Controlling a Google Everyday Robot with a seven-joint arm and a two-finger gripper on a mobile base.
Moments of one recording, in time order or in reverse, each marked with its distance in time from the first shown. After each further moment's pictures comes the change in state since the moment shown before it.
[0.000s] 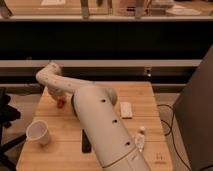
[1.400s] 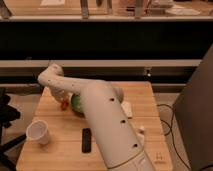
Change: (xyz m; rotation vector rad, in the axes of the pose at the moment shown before) arm -0.018 0.032 -0.009 -0.035 0.007 -0.053
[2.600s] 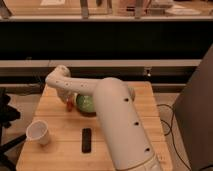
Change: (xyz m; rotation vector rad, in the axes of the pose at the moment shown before) arm -0.014 0.023 -0.006 0.004 0.002 -0.014
